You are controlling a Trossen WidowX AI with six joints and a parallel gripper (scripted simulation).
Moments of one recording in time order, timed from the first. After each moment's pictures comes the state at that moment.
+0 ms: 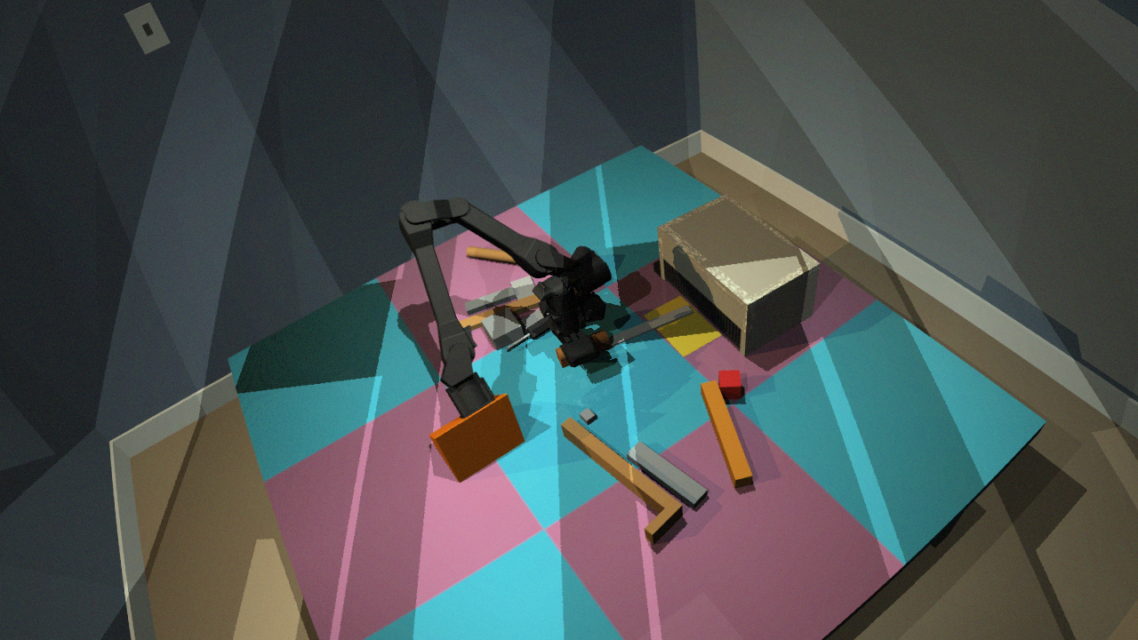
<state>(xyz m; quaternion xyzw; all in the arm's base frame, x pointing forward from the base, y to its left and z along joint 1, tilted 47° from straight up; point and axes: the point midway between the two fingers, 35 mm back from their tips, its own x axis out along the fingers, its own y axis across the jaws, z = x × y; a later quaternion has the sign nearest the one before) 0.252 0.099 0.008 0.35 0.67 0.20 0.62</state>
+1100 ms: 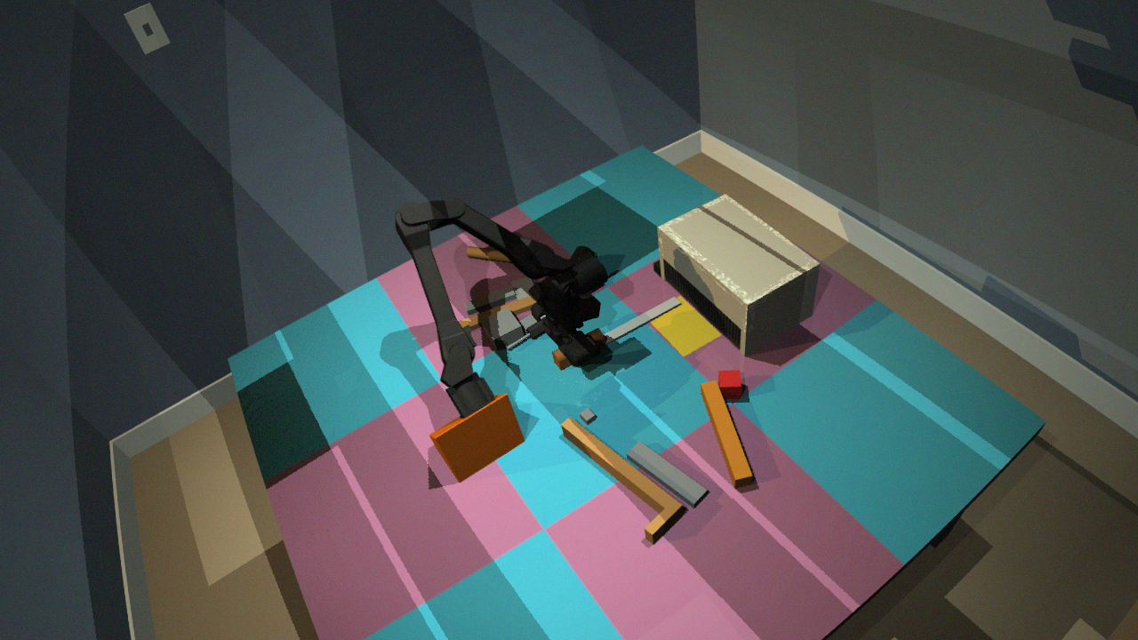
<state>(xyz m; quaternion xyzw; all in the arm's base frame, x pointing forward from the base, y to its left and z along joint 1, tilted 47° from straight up) 0.244 0.099 0.010 0.31 0.65 0.25 0.65</state>
